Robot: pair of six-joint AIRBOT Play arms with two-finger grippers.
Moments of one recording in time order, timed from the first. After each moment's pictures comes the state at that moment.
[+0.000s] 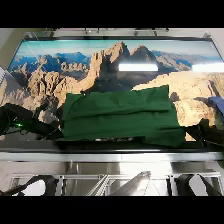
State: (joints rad) left arm 0.32 -1.29 0.71 -2.07 1.39 1.87; right arm -0.82 -0.86 0.42 -0.70 1.31 1.22
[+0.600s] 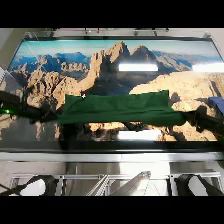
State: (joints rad) left arm 0.32 -1.33 0.98 -2.18 1.36 1.88; right arm -0.60 -0.92 0.44 -0.39 1.00 1.10
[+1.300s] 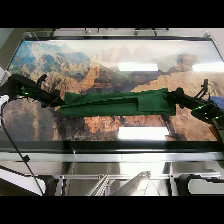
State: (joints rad) left arm 0.24 -1.80 1.36 -2.19 1.30 1.87; right arm -0.31 -1.53 0.73 0.16 0.70 0.44
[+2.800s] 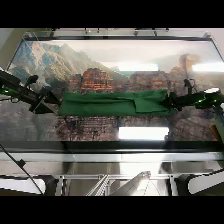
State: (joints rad) left arm 0.31 -1.64 1.33 -2.20 1.64 1.76; right arm -0.31 -1.78 1.13 -0.64 1.14 1.02
